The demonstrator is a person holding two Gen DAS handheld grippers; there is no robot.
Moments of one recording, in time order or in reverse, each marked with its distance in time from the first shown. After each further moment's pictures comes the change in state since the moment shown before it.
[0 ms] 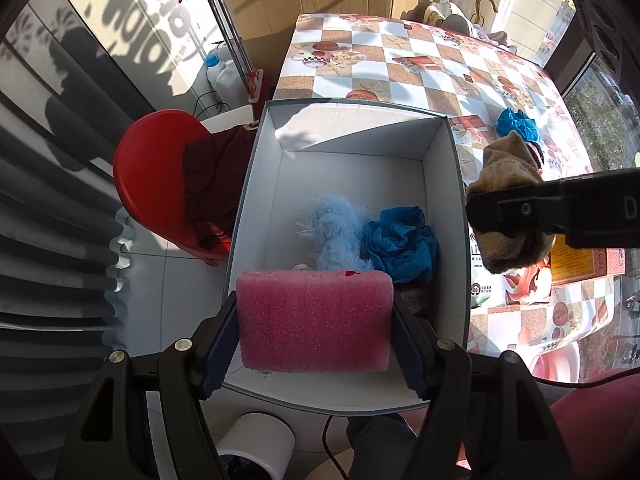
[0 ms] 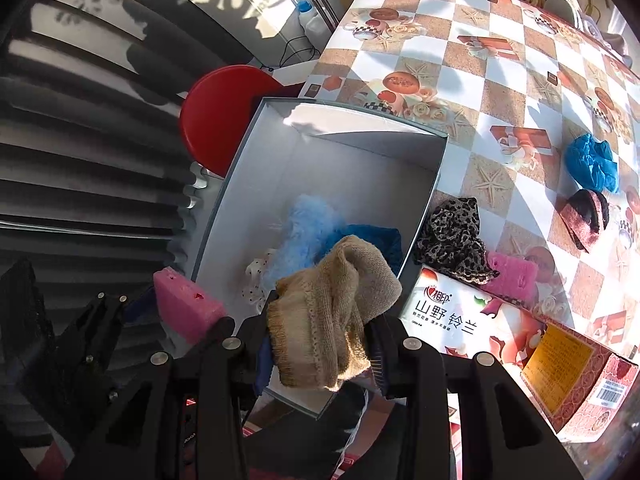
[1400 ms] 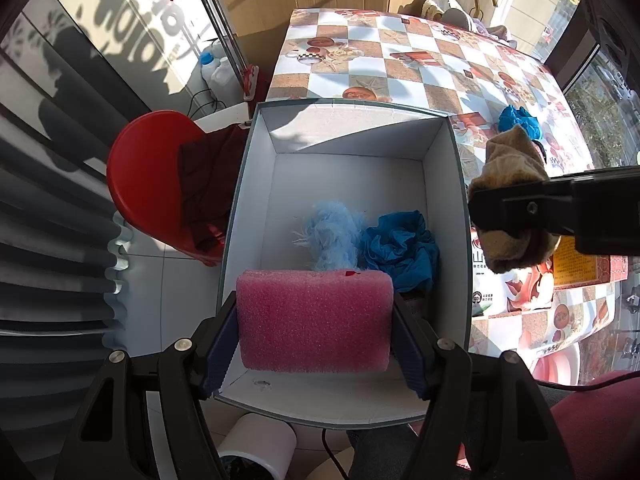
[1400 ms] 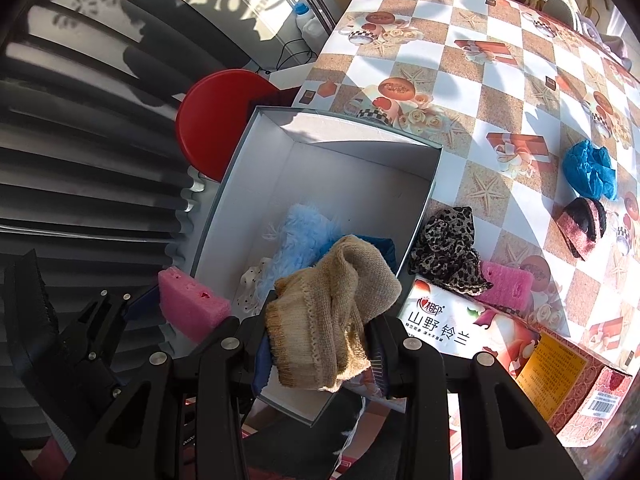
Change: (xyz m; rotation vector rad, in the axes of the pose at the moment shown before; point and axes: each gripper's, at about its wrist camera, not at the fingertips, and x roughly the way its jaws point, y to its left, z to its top) left arm 0.008 0.000 0.008 0.008 0.017 0.004; right arm -0.001 -0.004 0.009 0.000 -0.007 -0.004
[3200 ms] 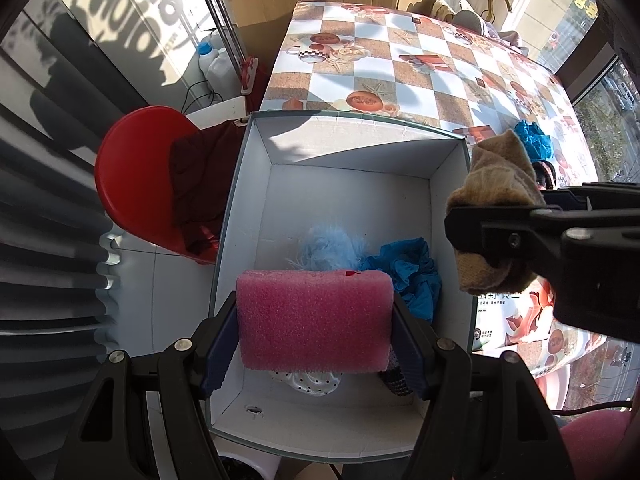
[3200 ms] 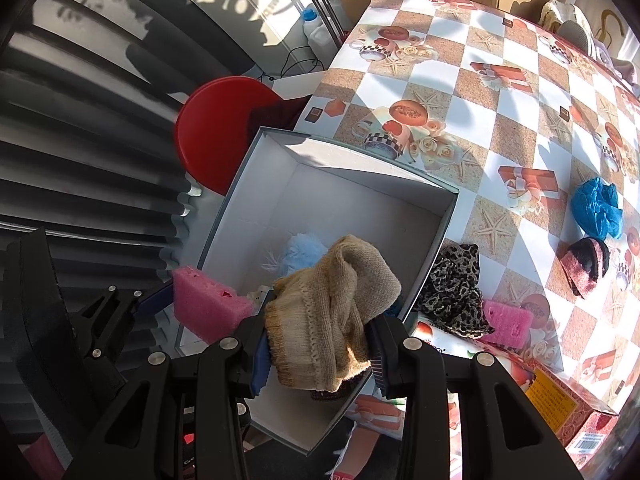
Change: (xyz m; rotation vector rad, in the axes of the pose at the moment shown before) left arm 0.018 0.001 0.033 -0.037 0.043 -0.022; right arm 0.013 0.010 0.032 -0.045 -0.021 -0.019
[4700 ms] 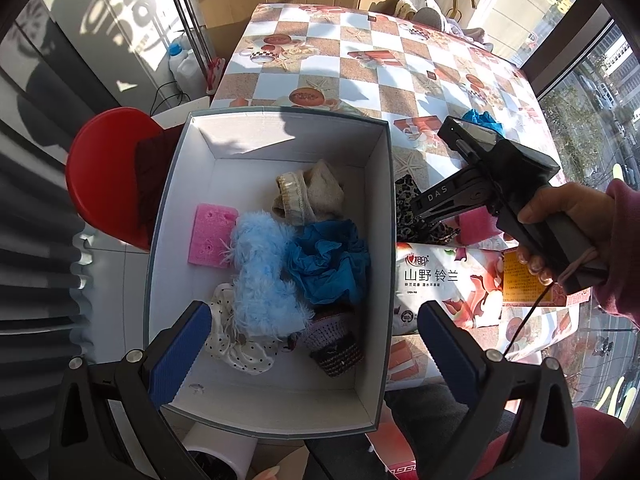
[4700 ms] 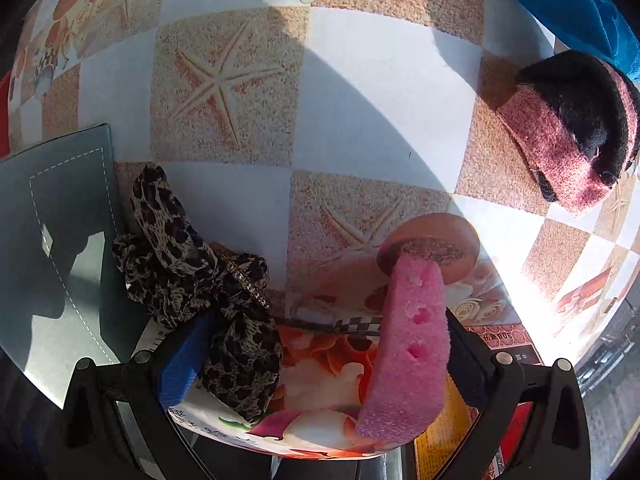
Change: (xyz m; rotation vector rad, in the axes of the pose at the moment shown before) left arm -0.018 -0.048 -0.009 0.020 0.005 -0.099; right arm 0.130 -0.210 -0.008 0.399 0.560 -0.229
